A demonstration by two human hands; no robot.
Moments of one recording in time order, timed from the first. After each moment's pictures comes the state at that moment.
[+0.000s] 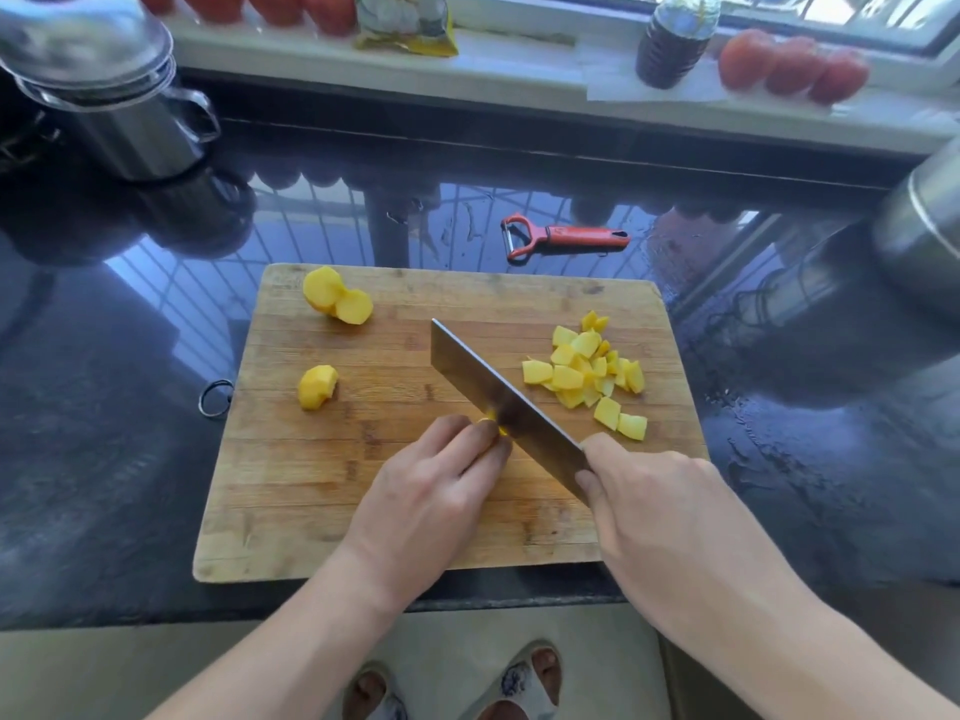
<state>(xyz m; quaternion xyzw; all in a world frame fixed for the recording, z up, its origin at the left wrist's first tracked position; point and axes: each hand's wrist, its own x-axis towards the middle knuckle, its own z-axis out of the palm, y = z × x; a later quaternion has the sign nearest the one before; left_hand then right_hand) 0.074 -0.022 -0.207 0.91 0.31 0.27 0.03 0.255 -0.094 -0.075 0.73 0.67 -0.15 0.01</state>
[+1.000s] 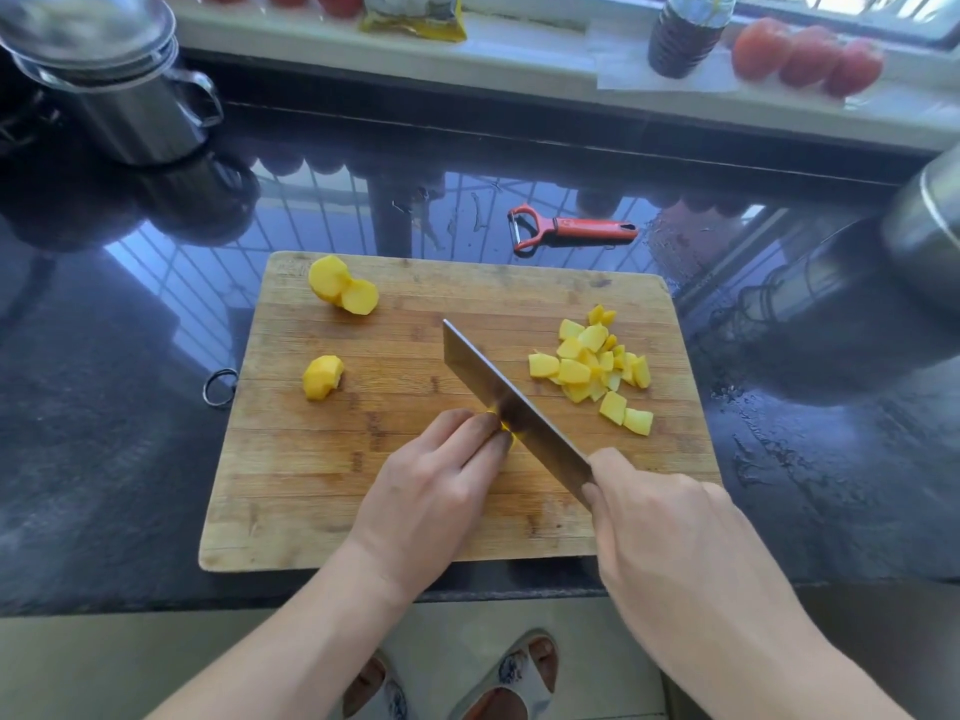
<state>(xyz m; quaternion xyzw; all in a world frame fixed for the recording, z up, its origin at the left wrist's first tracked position) 0.074 -0.025 -0.207 0.90 0.33 0.29 0.06 0.242 -0.107 -0.076 0.75 0.65 -0.11 0.05</state>
